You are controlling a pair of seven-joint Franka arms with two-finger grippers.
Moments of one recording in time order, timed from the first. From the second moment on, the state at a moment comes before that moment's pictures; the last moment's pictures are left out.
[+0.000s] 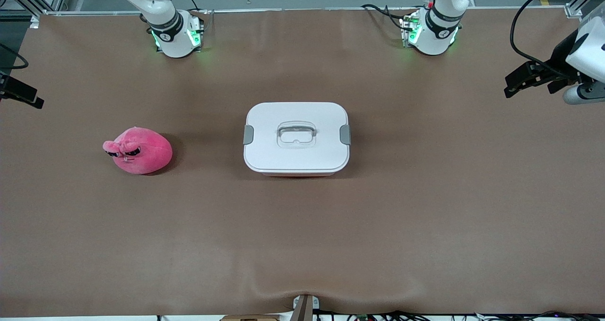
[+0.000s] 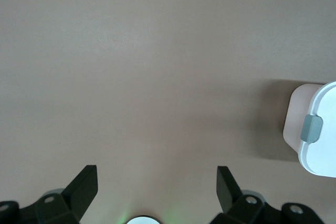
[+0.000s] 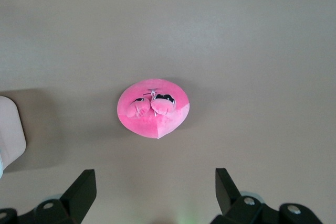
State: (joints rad) left arm -0.13 -0.02 0.02 -1.53 0.00 1.47 -0.20; right arm -0.01 0.03 -0.12 -1.48 -0.01 1.46 -0.03
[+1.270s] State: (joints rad) left arm -0.14 -0.02 -0.03 -1.52 0.05 1.44 -0.35; right arm 0.07 0.06 -0.12 -1.70 -0.02 1.69 -0.04
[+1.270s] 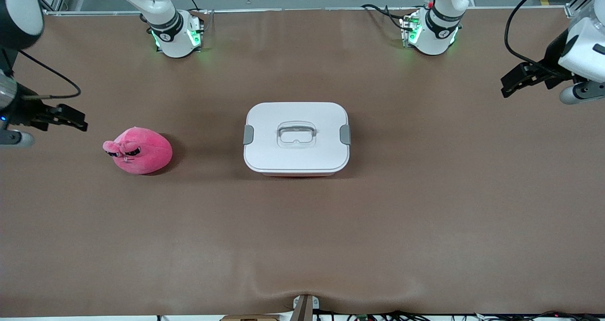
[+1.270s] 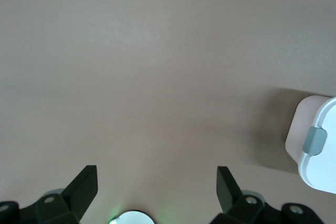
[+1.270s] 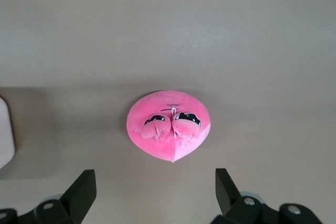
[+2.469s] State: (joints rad) left arm -0.14 -0.18 -0.27 -1.88 0.01 1.67 -1.01; right arm 0.09 0.12 -0.11 -2.04 -0.01 1.99 -0.18
